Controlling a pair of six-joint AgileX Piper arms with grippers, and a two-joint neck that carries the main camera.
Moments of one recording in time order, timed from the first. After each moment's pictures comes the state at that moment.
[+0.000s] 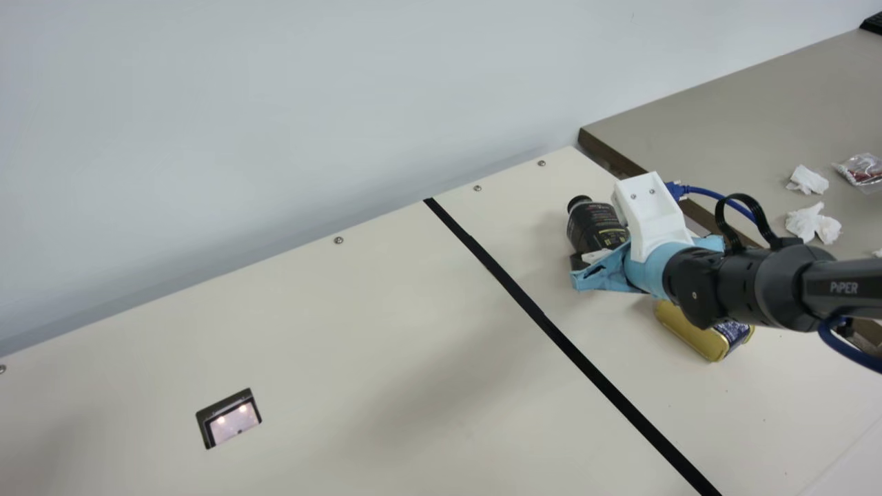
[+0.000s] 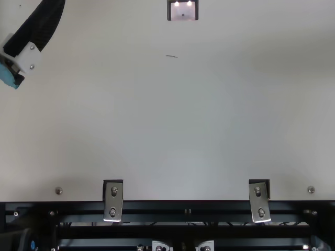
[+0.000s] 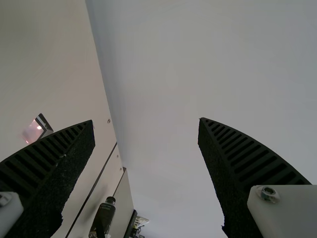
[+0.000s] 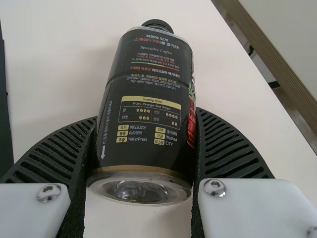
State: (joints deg) left arm 10.2 70.1 -37.5 -99.1 39.3 10.1; right arm -32.8 93.3 -40.5 -16.1 -11.6 -1.4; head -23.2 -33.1
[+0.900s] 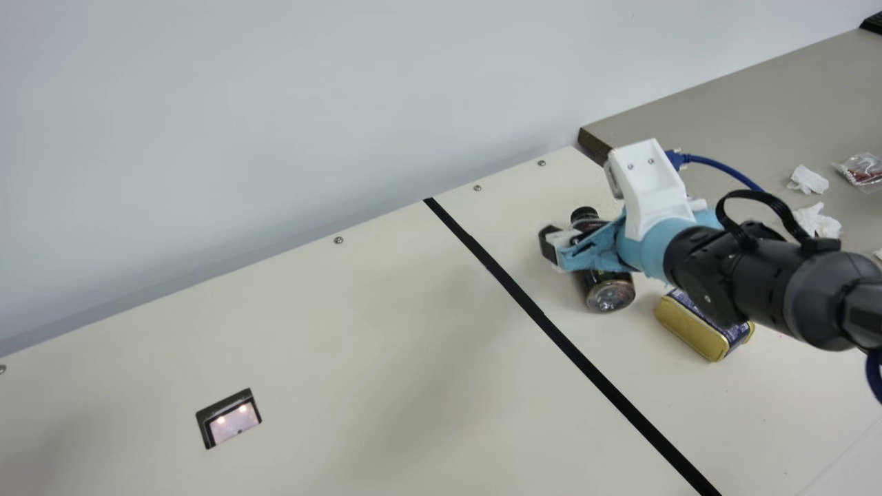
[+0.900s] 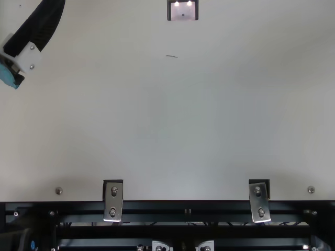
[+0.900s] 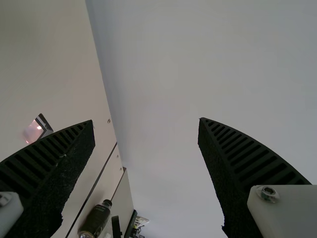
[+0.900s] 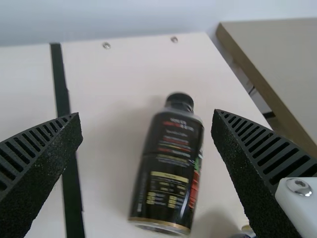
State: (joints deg) left arm 10.2 70.1 -37.5 -99.1 39.3 10.1; right arm -25.9 80.8 -41.5 -29.6 -4.6 16.7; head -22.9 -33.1
